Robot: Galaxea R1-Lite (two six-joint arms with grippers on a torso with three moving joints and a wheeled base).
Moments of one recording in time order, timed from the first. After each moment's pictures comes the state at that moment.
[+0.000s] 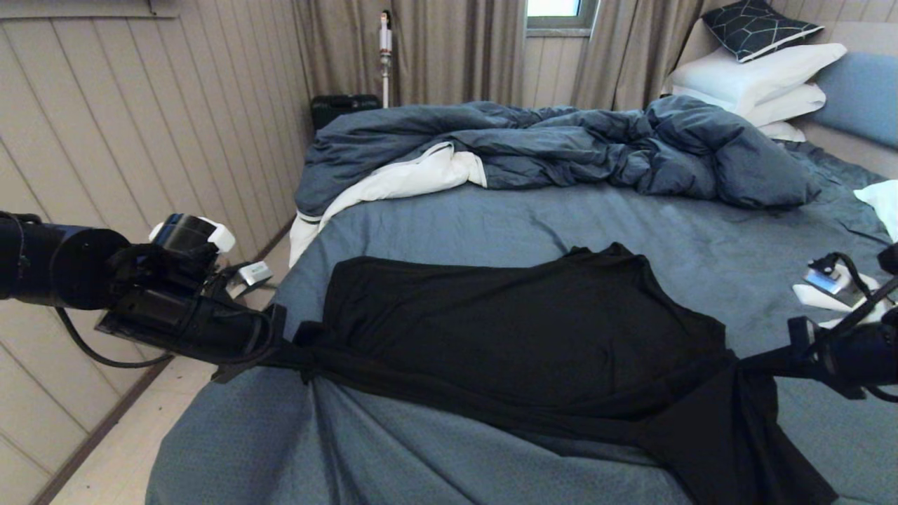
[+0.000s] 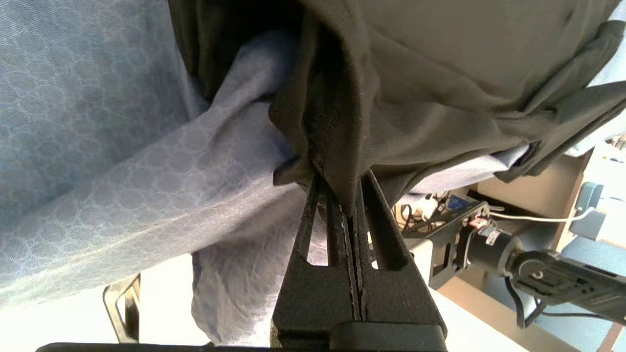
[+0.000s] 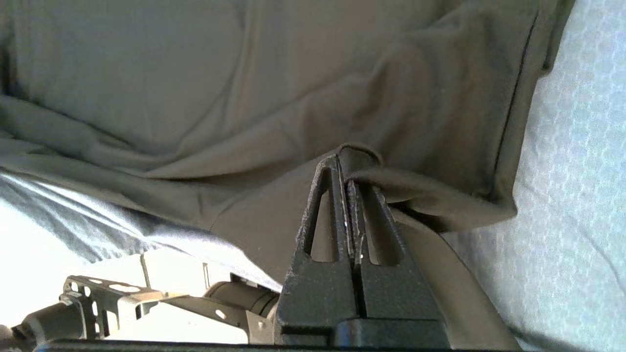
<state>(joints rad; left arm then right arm) -0.18 1.81 -1.12 0.41 -0.59 -0.33 -0.38 1.62 -1.00 0.42 0.60 0.01</state>
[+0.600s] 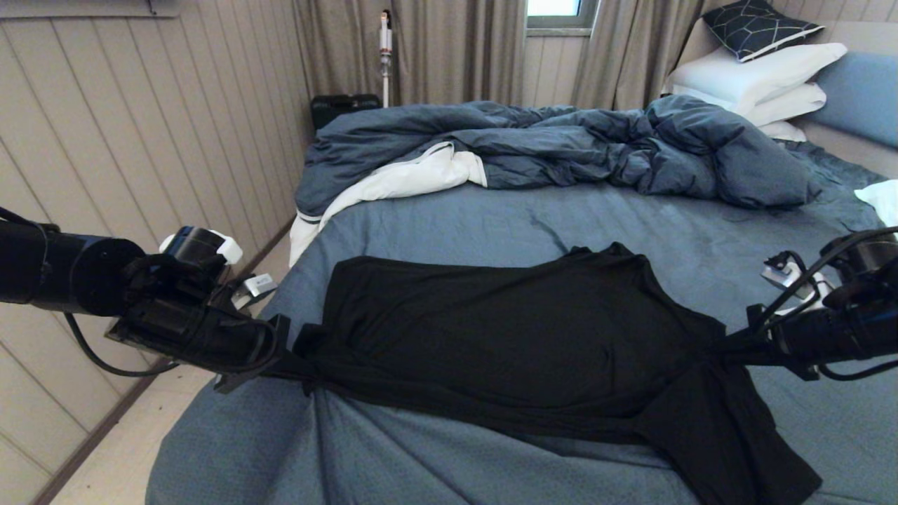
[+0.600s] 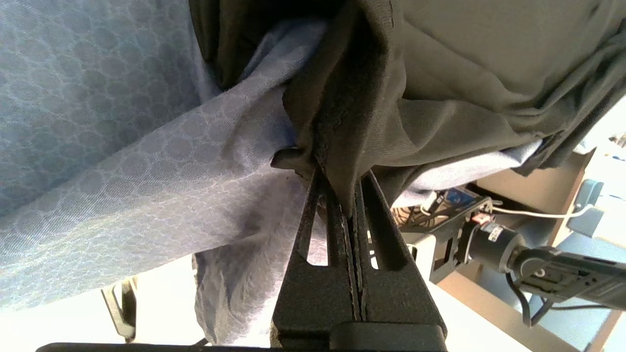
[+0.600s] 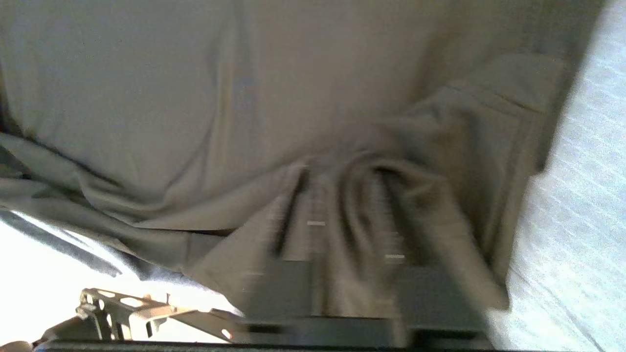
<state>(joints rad) -0.19 1.84 -1.10 0.41 -0.59 -0.33 -0.35 1.81 -1.14 0.41 0.60 0.05</state>
